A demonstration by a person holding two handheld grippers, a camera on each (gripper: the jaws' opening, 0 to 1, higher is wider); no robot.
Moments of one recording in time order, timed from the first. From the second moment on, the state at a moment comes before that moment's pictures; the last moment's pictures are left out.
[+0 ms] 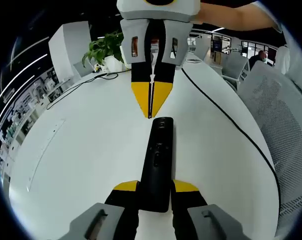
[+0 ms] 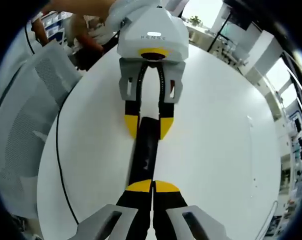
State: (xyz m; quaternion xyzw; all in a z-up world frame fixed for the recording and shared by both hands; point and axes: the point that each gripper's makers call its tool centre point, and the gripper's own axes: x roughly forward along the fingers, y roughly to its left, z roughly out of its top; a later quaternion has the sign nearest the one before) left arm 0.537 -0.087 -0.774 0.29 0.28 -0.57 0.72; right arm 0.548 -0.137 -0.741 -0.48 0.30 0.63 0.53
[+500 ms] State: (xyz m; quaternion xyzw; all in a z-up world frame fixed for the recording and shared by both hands) left arm 0.536 -0.086 -0.775 0.29 0.28 -0.57 0.72; right arm 0.543 -0.138 -0.755 -0.47 0.31 0.63 0.53
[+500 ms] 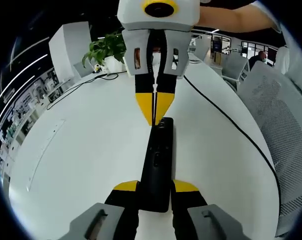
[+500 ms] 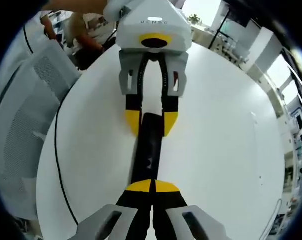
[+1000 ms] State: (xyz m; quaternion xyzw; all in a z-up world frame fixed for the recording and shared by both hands) left arm 0.537 -0.085 -0.775 0.29 0.28 -0.57 0.72; right arm 0.540 -0.137 -0.764 -0.47 0.31 0.64 0.52
